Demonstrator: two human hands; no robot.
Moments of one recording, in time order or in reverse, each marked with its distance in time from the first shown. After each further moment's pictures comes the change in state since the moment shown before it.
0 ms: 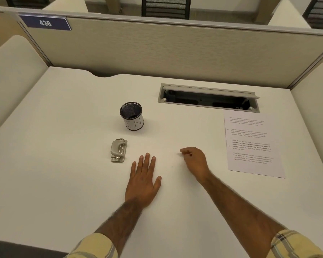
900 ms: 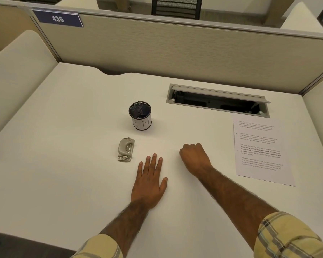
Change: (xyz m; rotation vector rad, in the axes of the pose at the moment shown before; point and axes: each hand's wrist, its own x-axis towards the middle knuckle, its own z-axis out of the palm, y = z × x) left_hand 0.001 -0.002 0.002 -0.009 -0.008 -0.001; right_hand 0.022 -0.029 0.020 -1.386 -0.139 -0.613
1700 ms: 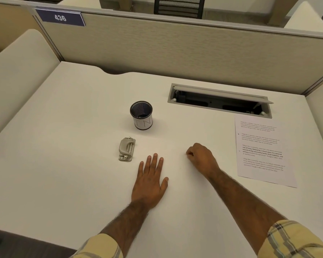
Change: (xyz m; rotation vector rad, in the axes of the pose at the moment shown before) left_hand 0.000 0.000 0.000 0.001 0.013 -0.006; right_hand -0.005 0.026 0.022 0.730 0.045 0.247
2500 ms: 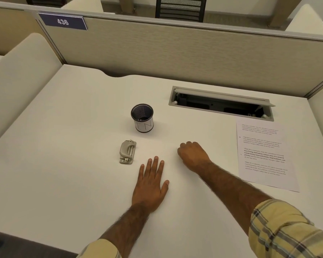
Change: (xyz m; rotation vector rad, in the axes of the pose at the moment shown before) left_hand -0.001 0.001 -0.003 0.000 0.003 -0.002; right_hand 0.024 -0.037 -0.006 -0.686 -0.141 -0.349
